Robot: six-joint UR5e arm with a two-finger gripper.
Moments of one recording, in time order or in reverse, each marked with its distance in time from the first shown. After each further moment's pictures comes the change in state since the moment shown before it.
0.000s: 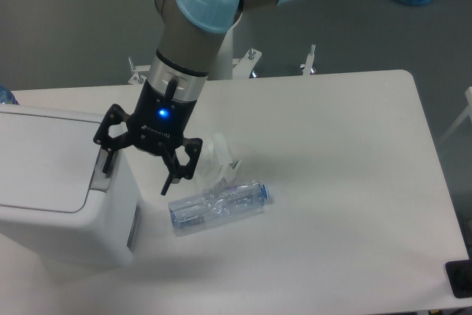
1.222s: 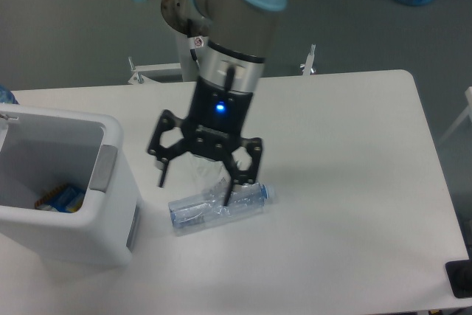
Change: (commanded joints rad) arm 0.204 -0.061 0.138 0.031 0.046 0.144
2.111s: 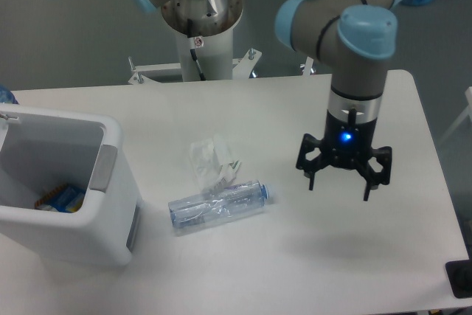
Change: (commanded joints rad) arm 0.174 -0.130 -0.092 -0.008 0.299 0.609
